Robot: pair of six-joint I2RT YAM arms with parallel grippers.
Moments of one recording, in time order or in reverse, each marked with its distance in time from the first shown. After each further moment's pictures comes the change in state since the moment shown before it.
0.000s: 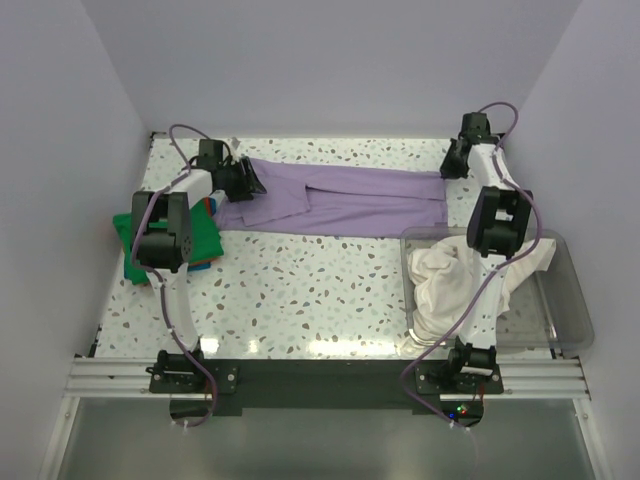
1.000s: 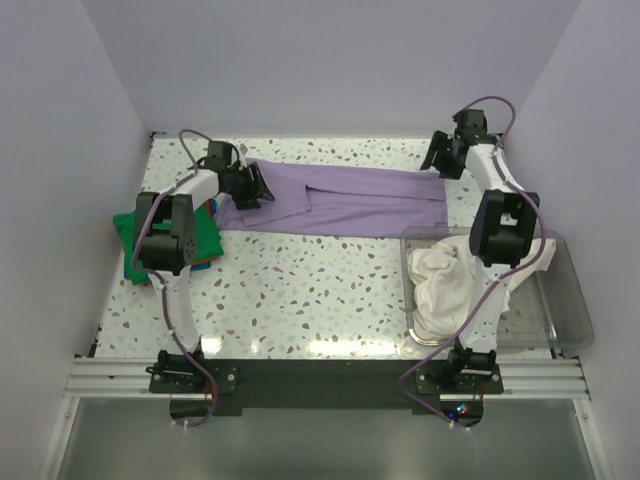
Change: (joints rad) left arm -0.043 -0.024 0.026 -0.106 0.010 -0.048; right arm 0.040 -0.195 -0.204 0.066 -0.131 -0.026
